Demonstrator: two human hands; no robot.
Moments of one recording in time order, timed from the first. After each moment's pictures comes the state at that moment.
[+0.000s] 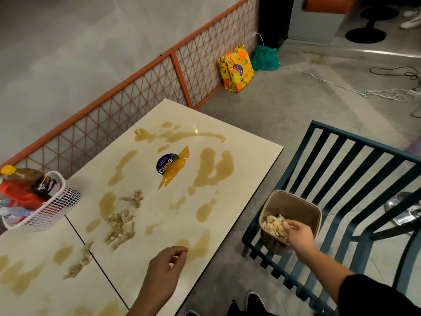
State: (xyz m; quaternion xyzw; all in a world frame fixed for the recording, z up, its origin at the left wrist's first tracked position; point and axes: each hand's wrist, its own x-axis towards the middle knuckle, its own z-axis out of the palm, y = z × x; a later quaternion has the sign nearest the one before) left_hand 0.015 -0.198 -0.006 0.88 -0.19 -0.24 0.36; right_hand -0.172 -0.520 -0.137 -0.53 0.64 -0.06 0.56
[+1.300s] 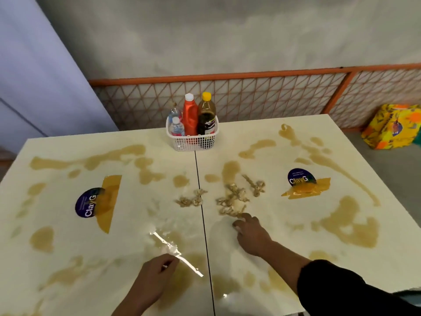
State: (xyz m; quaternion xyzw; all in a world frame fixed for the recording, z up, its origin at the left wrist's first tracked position) left_hand 0.063 0.099 -0.054 0.87 0.12 -0.20 0.44; right_hand 0.168 -0.217 -0.112 -0.95 -0.07 0.27 0.12
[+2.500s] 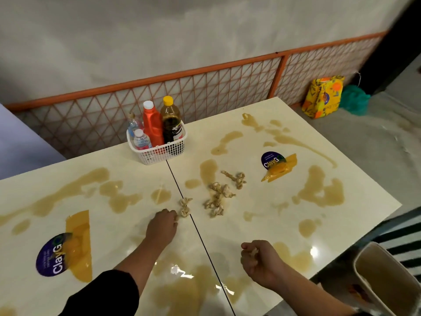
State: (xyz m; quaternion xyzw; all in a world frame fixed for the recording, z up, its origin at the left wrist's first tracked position) left_hand 0.266 0.096 -0.129 0.97 -0.17 -0.13 0.10; right_hand 0.086 -0.159 -0.044 -0.22 0.51 0.17 0.82
